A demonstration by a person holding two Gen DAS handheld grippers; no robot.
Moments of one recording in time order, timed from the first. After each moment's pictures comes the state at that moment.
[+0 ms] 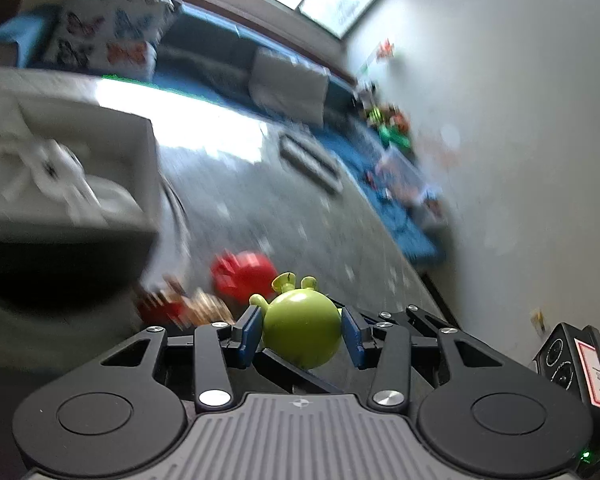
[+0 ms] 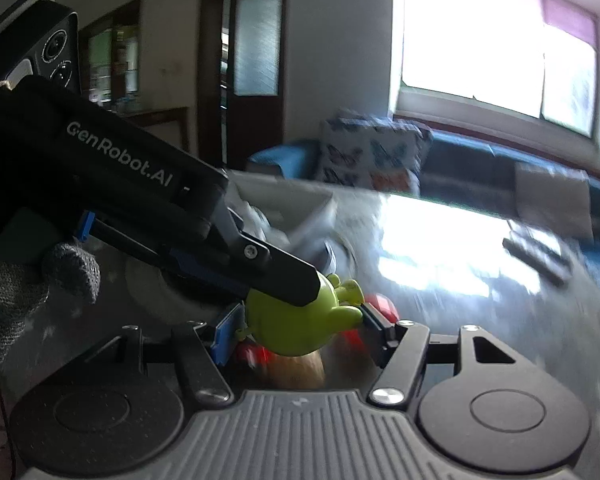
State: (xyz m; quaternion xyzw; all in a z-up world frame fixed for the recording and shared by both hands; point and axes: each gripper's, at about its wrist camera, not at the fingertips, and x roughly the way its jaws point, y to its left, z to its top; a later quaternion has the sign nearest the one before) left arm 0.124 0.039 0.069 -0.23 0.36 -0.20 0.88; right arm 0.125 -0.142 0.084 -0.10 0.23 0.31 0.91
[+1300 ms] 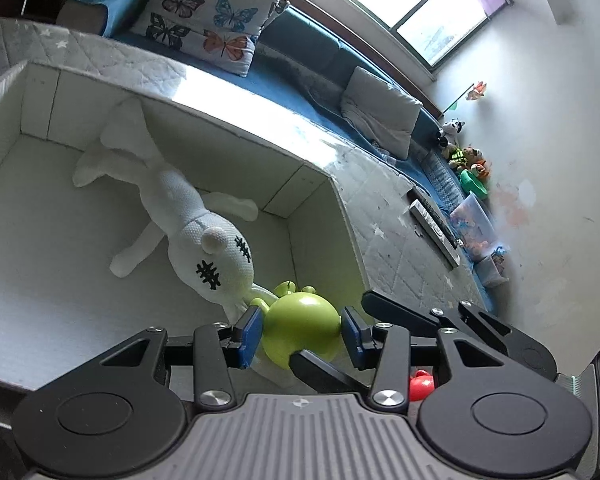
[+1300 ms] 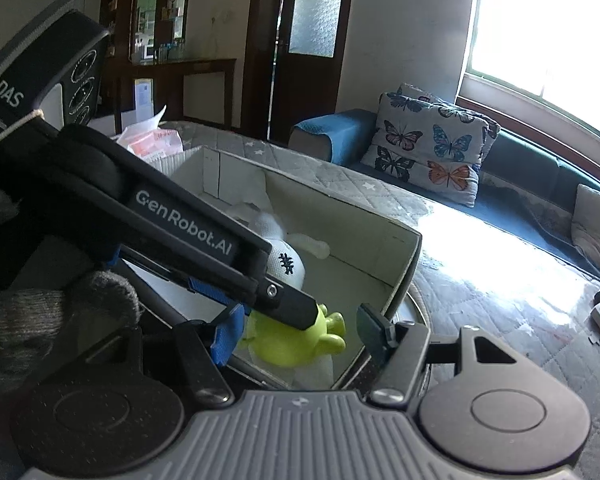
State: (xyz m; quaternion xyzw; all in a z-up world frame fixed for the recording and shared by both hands) left arm 0.225 0.153 0.016 -0.28 0.40 -0.10 0.87; right arm 0.229 -0.015 0.068 -0.17 0.28 0.37 0.87
